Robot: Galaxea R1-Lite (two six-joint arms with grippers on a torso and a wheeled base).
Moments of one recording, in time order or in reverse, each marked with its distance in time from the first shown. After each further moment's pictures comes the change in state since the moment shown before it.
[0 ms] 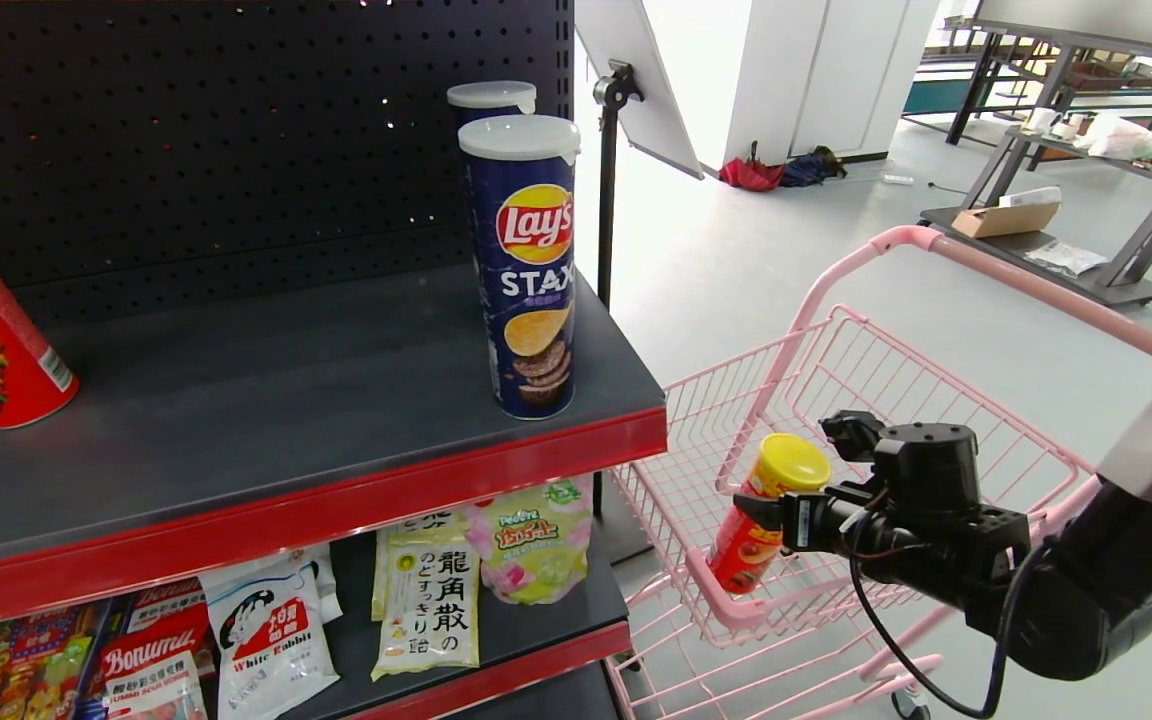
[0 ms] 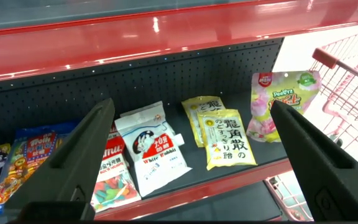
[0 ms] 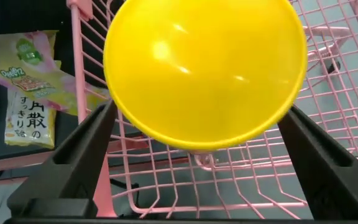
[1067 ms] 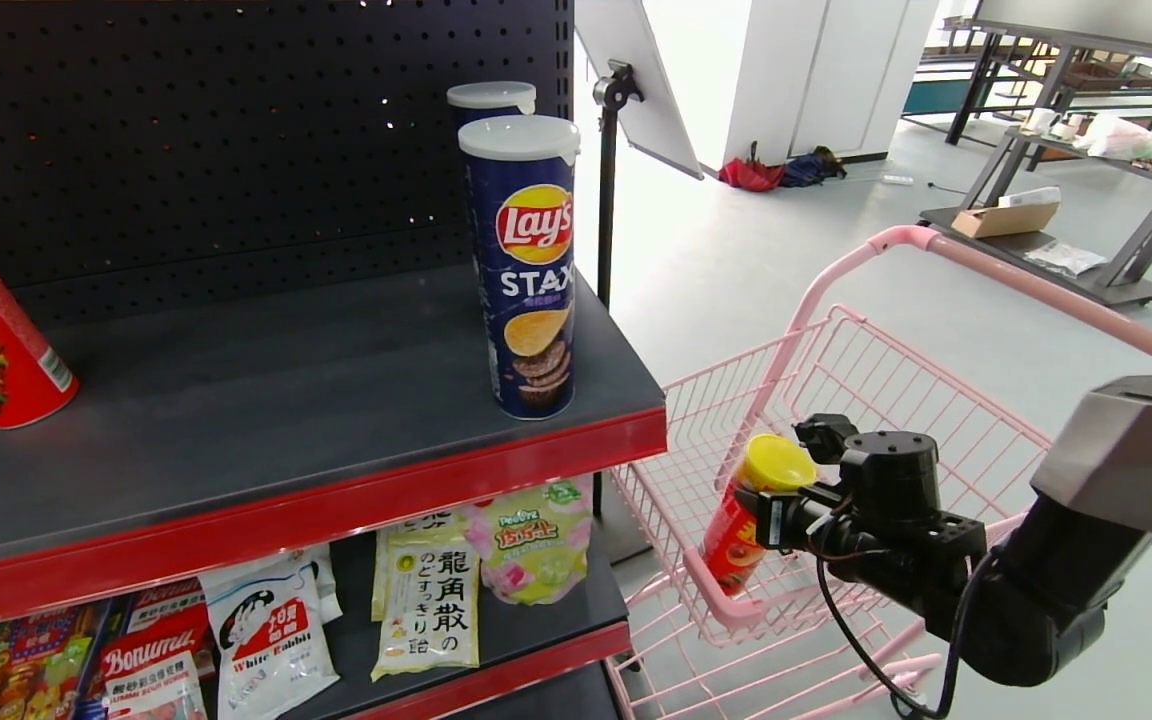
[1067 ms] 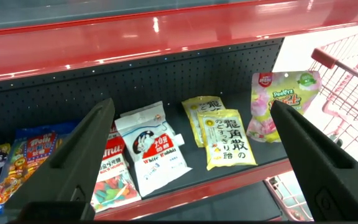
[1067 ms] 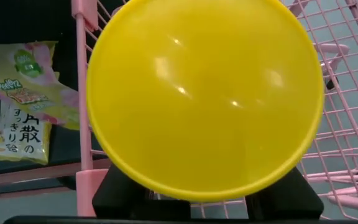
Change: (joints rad) left arm 0.000 0.000 0.000 0.000 0.000 0.000; right arm 0.052 0.083 -0.025 -0.091 -0.068 0.002
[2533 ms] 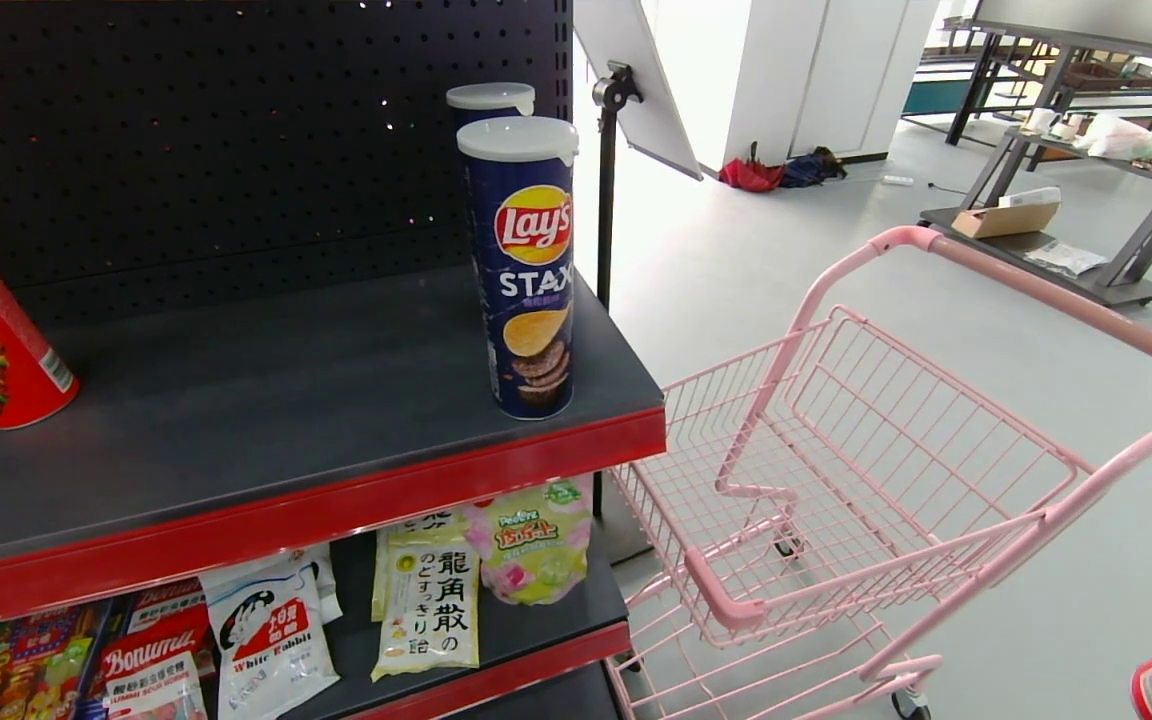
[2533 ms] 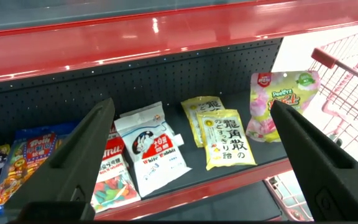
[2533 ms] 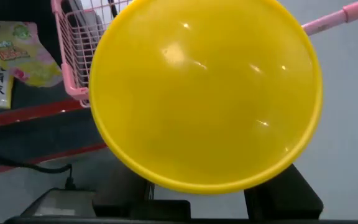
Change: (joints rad) left arm 0.000 0.000 0.000 0.000 -0.003 0.001; right arm -0.165 -1.514 -0.188 1.614 -0.155 -0.255
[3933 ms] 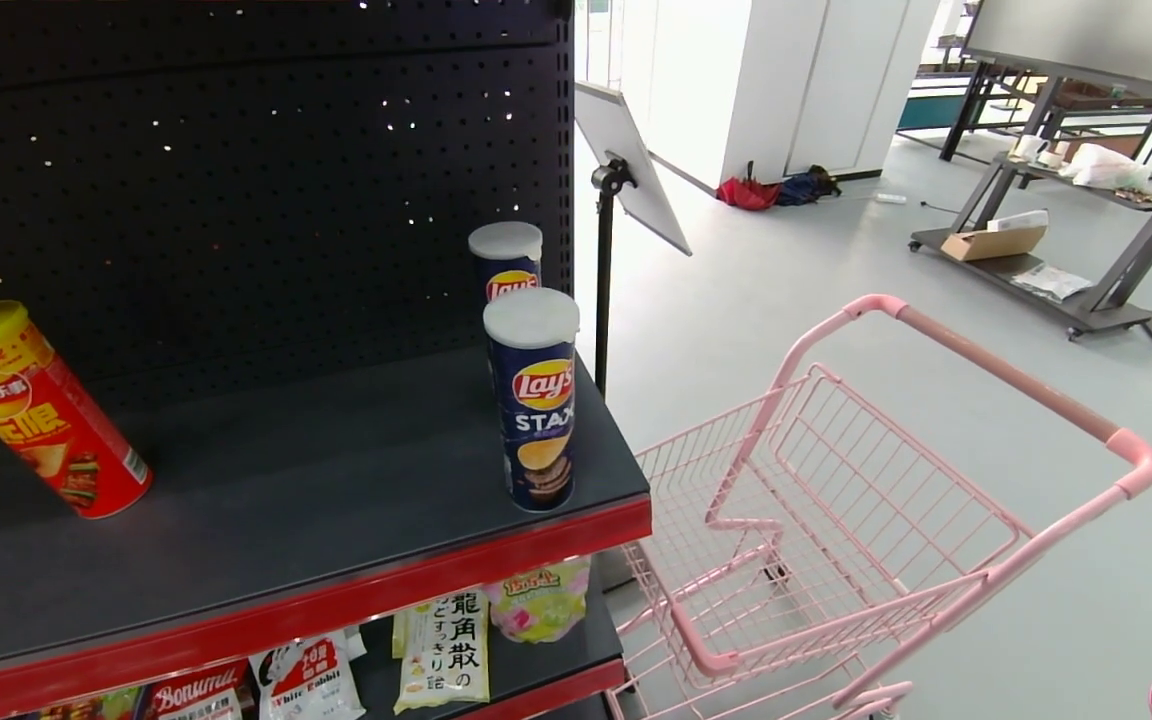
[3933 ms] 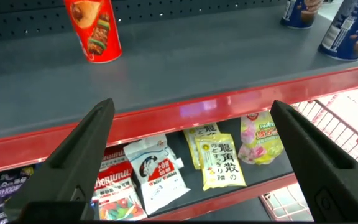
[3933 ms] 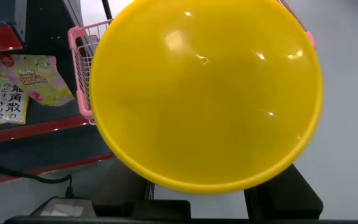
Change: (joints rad) left arm 0.000 0.000 0.000 0.000 0.000 0.000; right arm -0.009 -0.097 0.040 -0.013 0.008 -0.044
